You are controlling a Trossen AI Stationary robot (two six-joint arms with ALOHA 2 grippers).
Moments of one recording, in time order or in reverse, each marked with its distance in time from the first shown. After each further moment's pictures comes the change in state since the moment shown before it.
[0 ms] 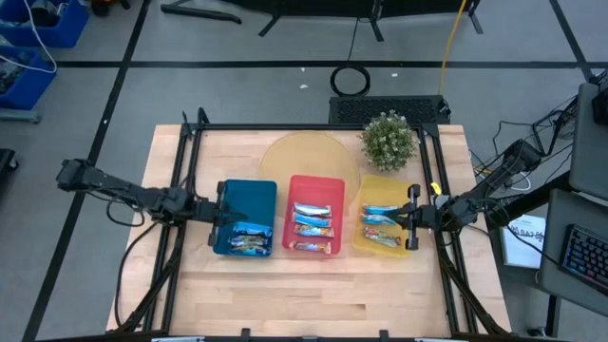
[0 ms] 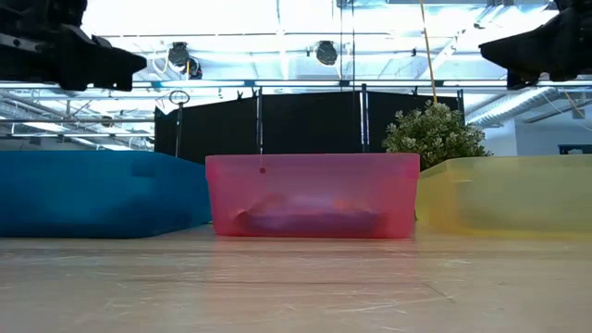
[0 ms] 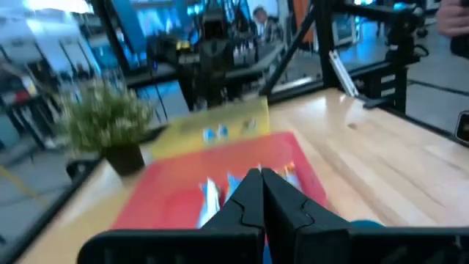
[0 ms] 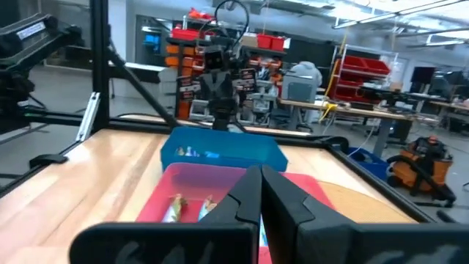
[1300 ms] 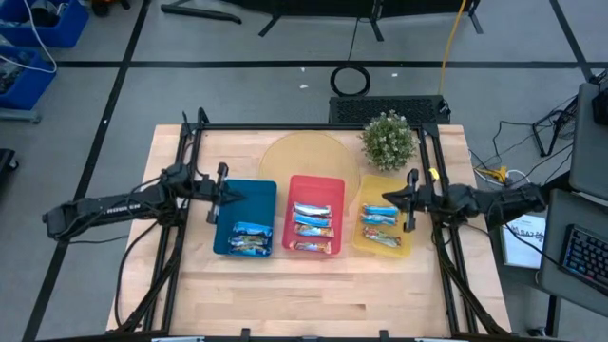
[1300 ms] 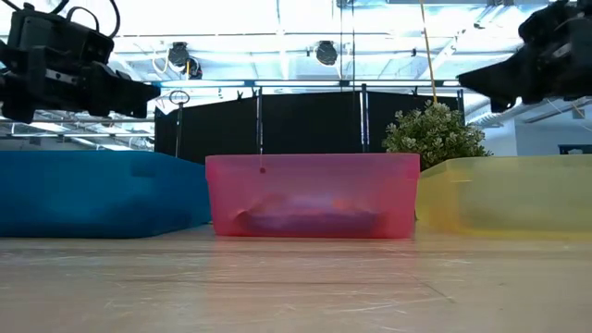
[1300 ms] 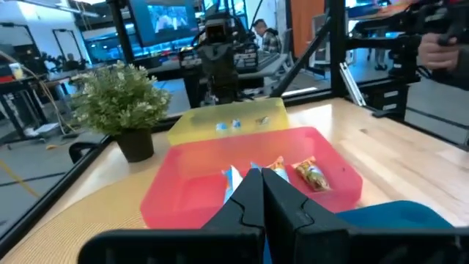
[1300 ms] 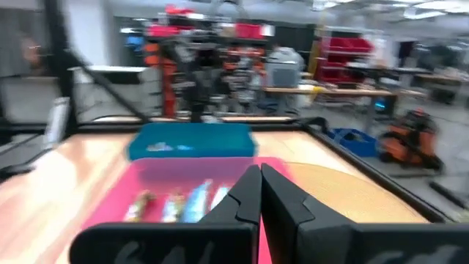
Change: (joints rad) left arm 0.679 -0.035 -0.072 0.055 0.712 -0.057; right arm -0.508 -0.390 0.000 -0.484 -0.441 0.121
